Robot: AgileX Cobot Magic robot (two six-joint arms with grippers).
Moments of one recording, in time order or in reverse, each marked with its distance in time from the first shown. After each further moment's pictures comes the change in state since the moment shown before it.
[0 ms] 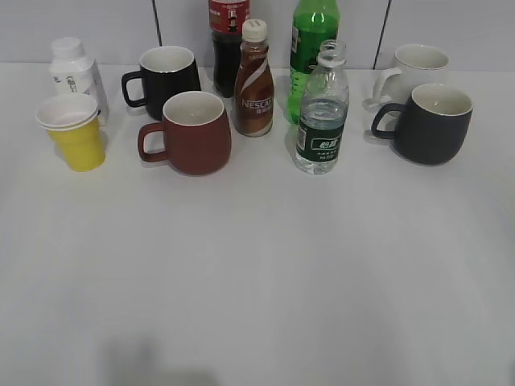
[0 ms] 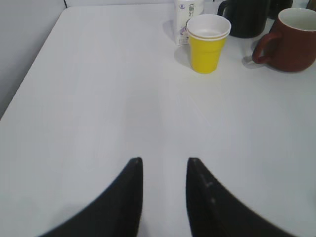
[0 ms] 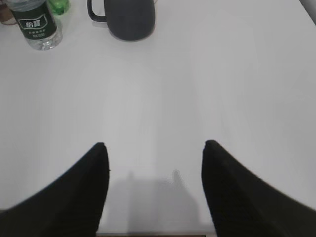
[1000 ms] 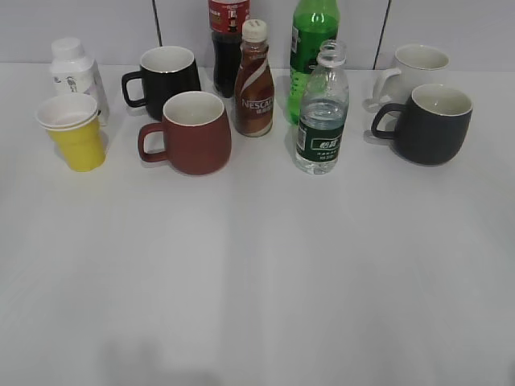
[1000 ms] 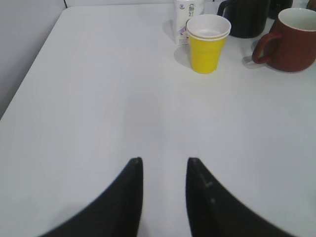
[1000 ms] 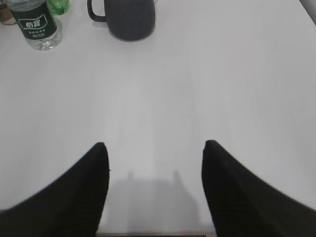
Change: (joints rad) left arm 0.000 0.000 0.000 0.000 0.000 0.000; right arm 0.000 0.000 0.000 0.000 0.000 0.000
